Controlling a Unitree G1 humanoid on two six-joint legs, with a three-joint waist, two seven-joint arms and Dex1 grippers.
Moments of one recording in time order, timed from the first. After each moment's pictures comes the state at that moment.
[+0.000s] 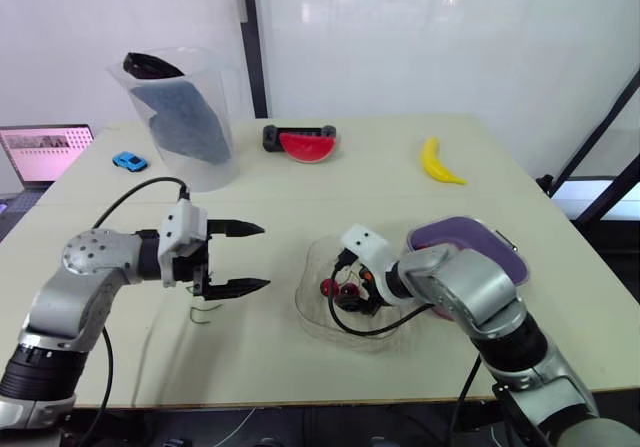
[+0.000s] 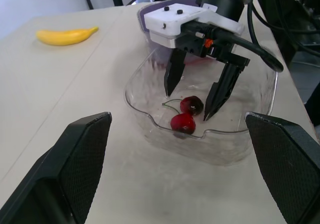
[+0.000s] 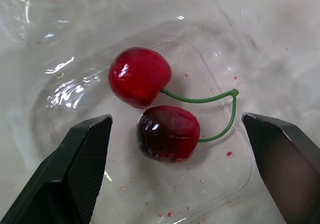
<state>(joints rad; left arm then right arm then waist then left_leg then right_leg) -0.43 0.81 0.07 -0.14 -0.53 0.25 -1.26 -0.78 -0.44 0.35 -0.41 0.25 1.61 0.53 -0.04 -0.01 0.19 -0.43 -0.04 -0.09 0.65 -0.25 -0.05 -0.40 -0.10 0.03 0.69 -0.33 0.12</state>
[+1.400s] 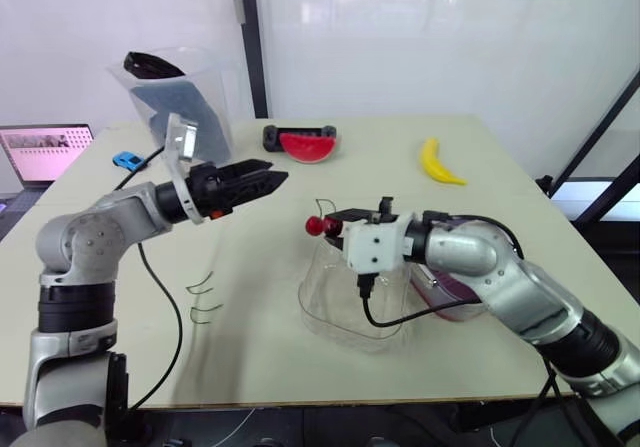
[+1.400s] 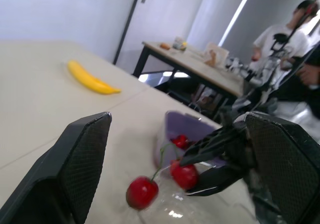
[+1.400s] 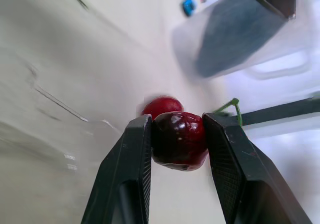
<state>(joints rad) -0.80 0.62 0.23 0.01 -0.98 0.98 -0.86 -0.68 -0.82 0.47 -0.39 -0.23 0.08 0.60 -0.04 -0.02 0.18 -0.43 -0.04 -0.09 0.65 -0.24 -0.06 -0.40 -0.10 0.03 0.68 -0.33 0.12</state>
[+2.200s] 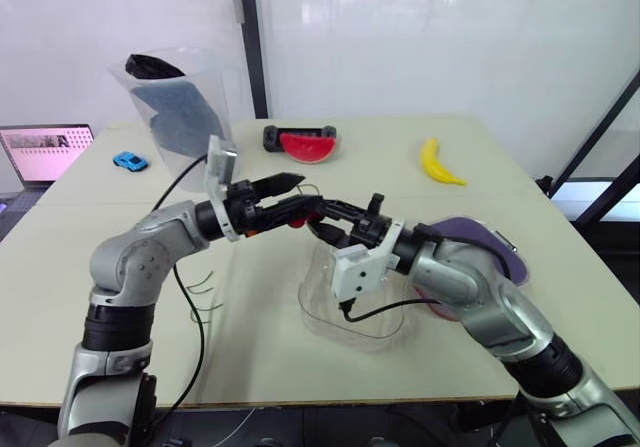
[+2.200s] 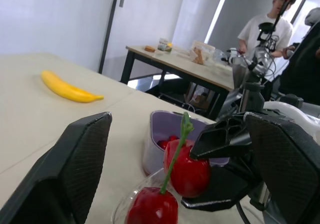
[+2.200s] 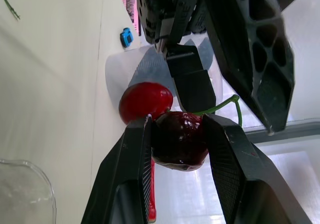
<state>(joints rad) -0.72 0.48 0.13 -0.09 -0.85 0.78 -0.87 -0.61 -0.61 0.37 -0.39 -0.50 -0.12 0.53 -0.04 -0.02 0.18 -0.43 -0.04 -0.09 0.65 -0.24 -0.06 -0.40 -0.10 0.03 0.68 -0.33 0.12</state>
